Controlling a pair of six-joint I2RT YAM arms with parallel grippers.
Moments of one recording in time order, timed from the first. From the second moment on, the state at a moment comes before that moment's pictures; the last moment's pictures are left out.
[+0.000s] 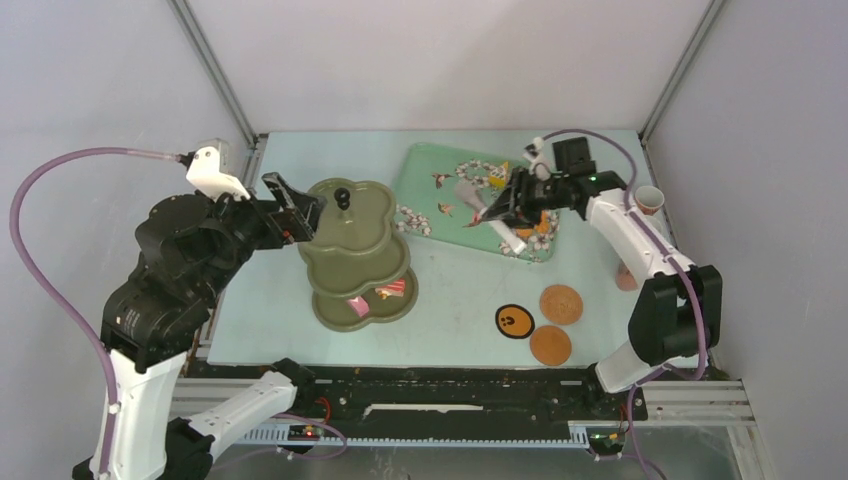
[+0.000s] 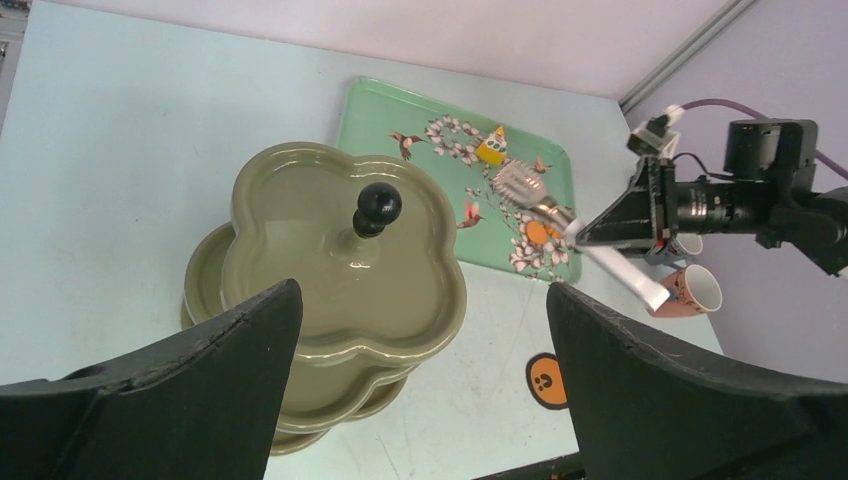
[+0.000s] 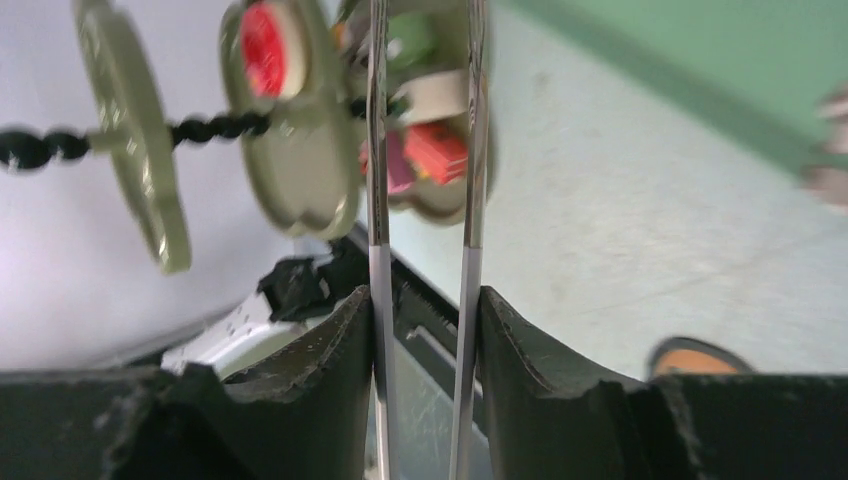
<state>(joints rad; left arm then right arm) -0.49 0.87 1.63 -1.00 -0.20 -0.43 0.28 1.58 1.31 -0.61 -0.80 0.60</state>
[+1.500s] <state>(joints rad) -0.49 0.95 1.68 -1.08 -0.20 -0.25 0.16 2.04 1.72 -0.64 -0.25 0.48</state>
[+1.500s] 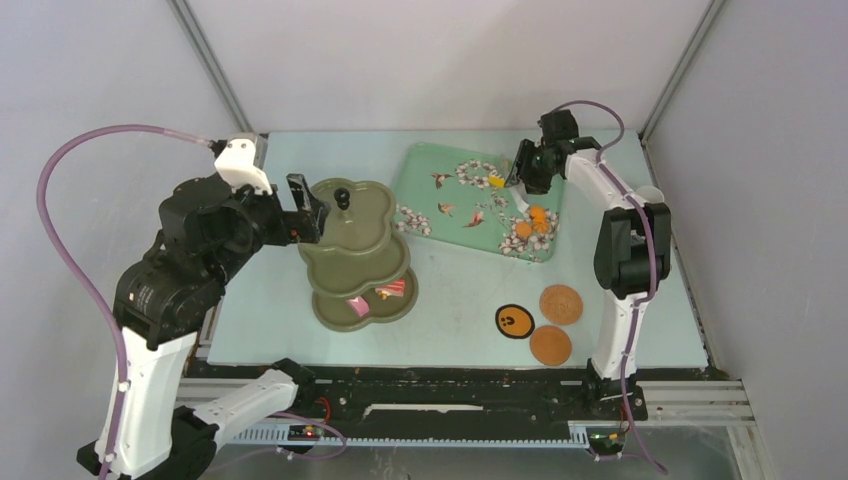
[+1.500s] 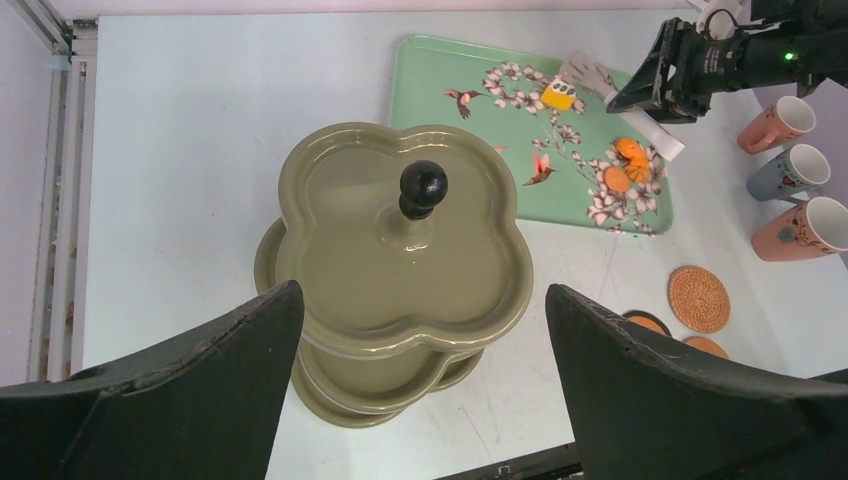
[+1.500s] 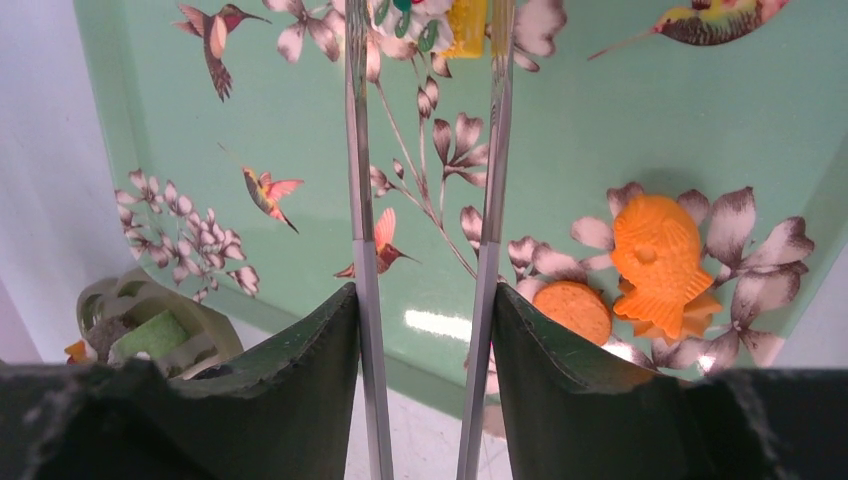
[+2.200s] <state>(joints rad) -0.49 0.93 1.66 -1.08 -0.20 -0.24 0.27 2.16 1.88 -0.75 -0.05 0.48</state>
